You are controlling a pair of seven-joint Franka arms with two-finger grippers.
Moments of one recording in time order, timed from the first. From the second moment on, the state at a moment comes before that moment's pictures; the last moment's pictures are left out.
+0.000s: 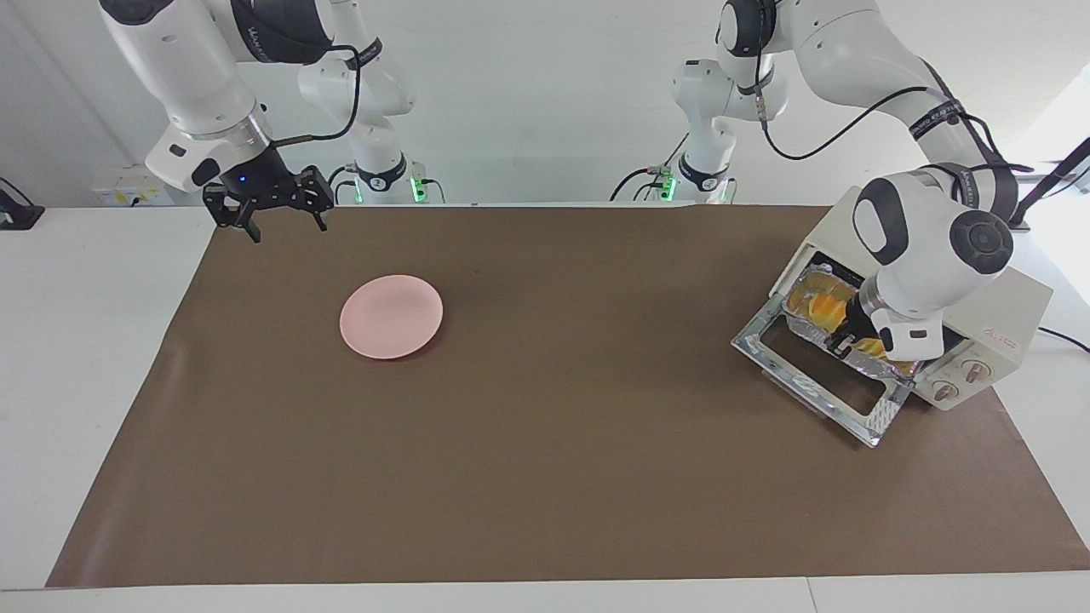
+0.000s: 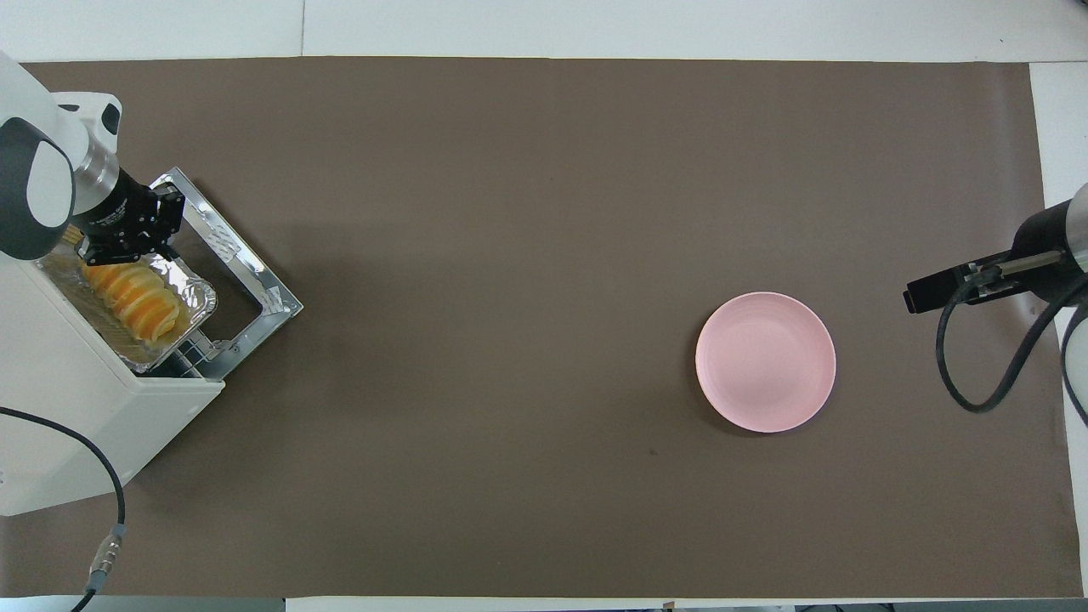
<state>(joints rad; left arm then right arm) -0.39 0.38 0.46 -1.59 -0.07 1.73 -0.61 -0.15 -0.07 0.17 -1.71 0.02 1.57 -0.18</state>
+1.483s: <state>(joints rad) -0.37 0.32 0.45 -1.69 0.01 1.81 -0.45 -0.15 -0.07 0.17 -1.71 0.02 1.57 -0.18</state>
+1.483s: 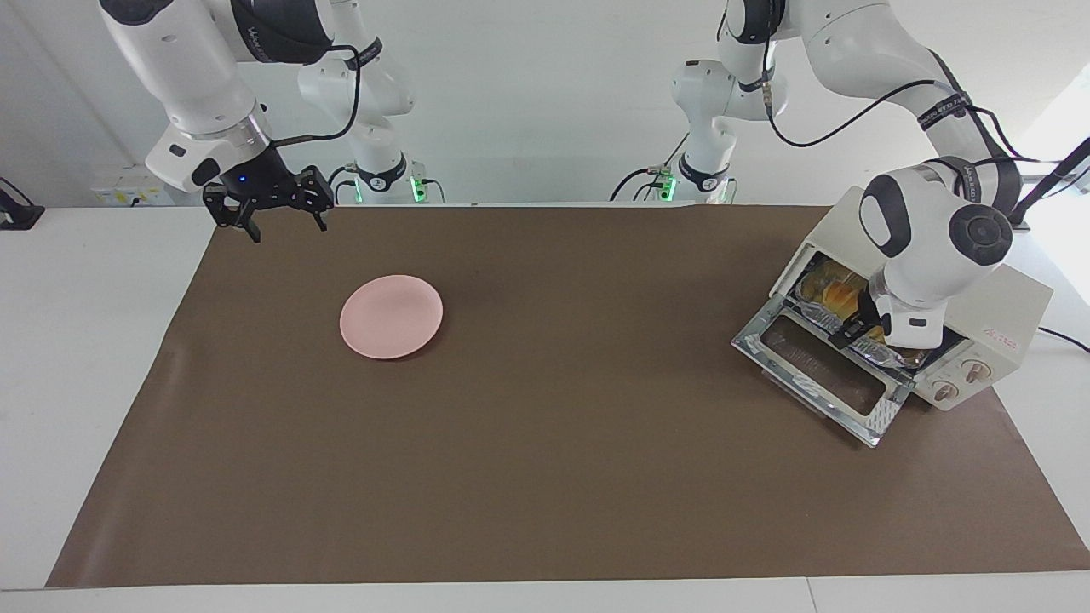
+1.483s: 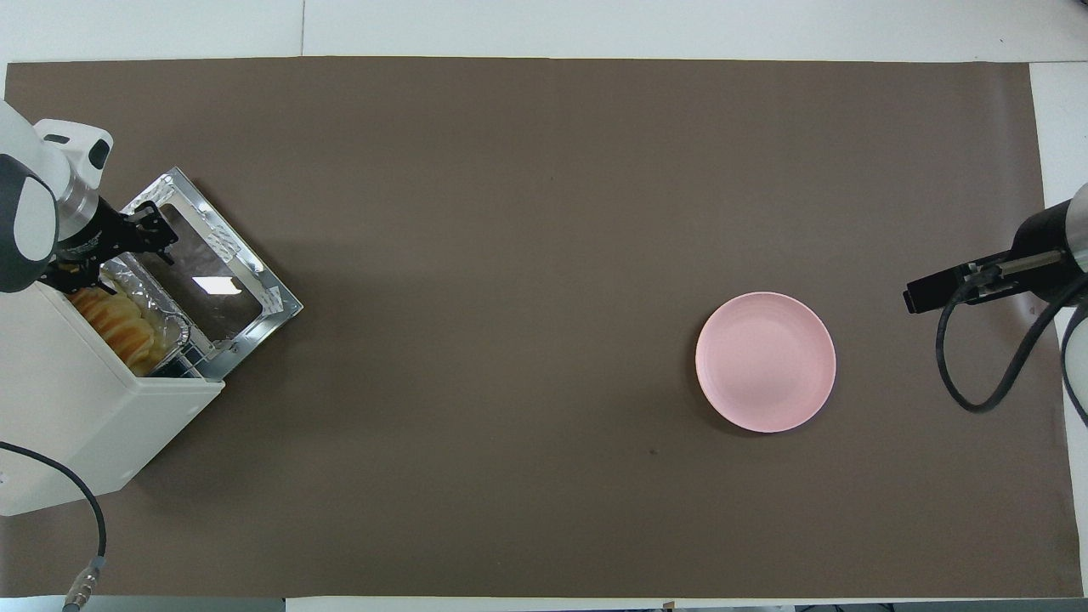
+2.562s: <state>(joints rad) -0.32 -0.03 0.29 -1.64 -0.01 1.43 -0.07 -0.15 -0.07 0.17 -1.71 0.02 1.57 -0.18</state>
